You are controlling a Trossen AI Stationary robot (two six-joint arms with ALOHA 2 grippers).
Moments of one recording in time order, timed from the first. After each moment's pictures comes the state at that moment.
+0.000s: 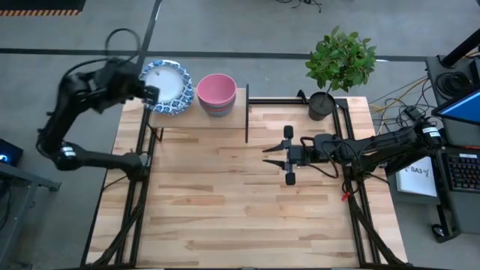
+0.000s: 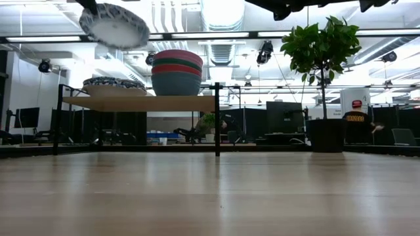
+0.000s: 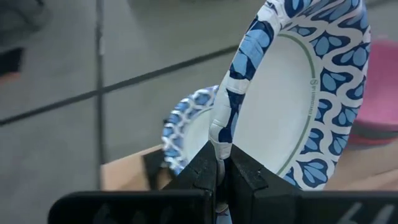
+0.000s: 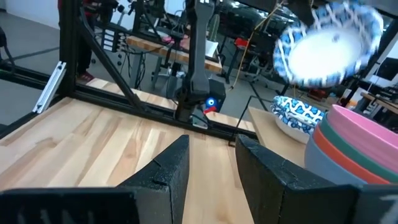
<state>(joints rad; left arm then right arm) 0.57 1.10 1.77 -1.49 -0.59 -0.41 0.09 1.14 0.71 0.39 0.07 -0.30</state>
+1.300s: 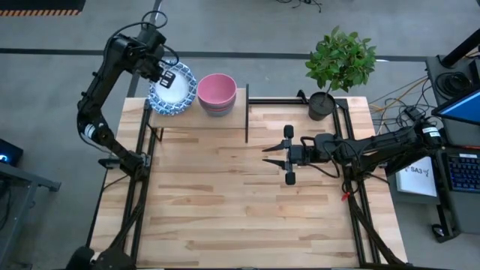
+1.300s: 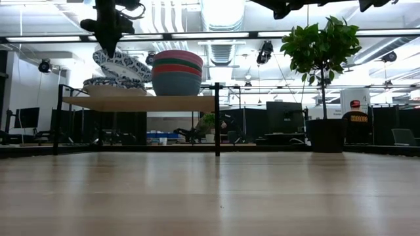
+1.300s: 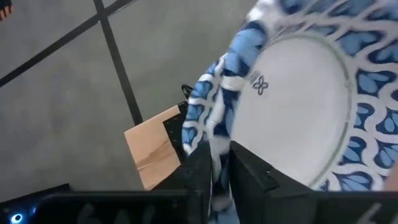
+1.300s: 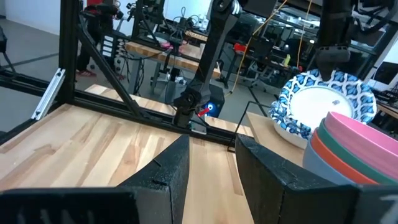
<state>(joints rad) 1.00 1.56 1.97 -1.57 -0.33 -0.03 0.09 1.14 0.71 0.41 0.07 -0.30</state>
